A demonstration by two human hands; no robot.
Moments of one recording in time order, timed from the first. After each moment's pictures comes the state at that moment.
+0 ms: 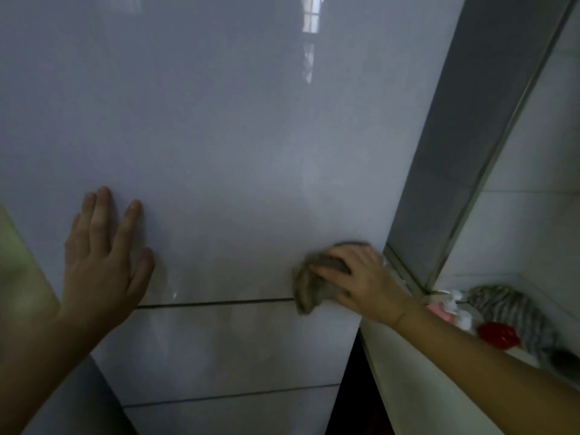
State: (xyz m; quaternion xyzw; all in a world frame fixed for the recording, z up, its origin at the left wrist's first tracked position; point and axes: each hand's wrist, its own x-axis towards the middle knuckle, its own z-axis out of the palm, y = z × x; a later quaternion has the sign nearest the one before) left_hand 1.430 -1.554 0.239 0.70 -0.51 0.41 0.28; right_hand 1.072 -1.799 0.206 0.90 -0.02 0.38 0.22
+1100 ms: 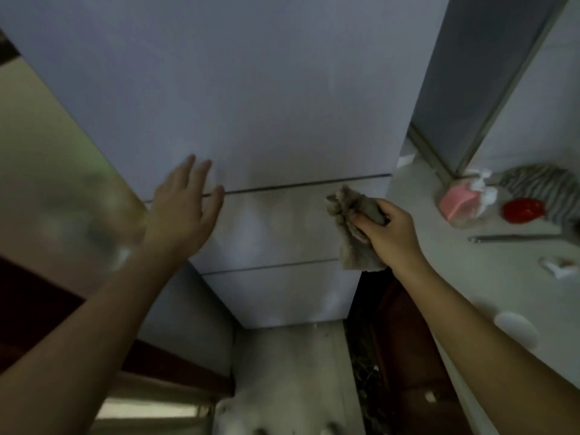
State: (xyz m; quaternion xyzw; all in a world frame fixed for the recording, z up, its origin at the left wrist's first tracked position) left_hand 1.344 -1.479 0.240 0.81 -0.54 0.11 0.22; right_hand 1.044 -1.623 0.177 0.65 -0.42 0.41 -0.48
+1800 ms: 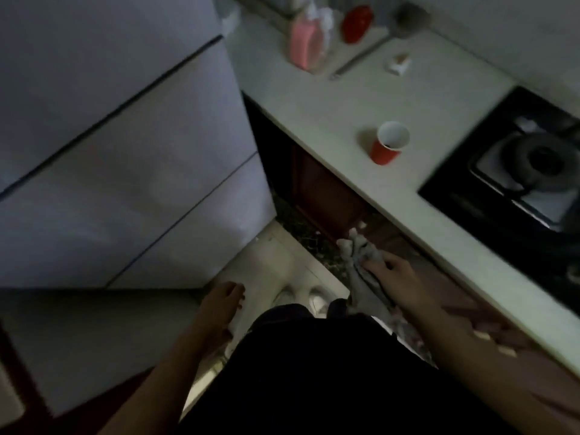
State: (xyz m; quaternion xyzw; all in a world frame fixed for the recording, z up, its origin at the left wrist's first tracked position) left_hand 1.259 -1.418 -0.017 0.71 -0.46 -0.53 0.00; right_hand 0.915 -1.368 0.027 0.26 -0.74 0.31 -0.54
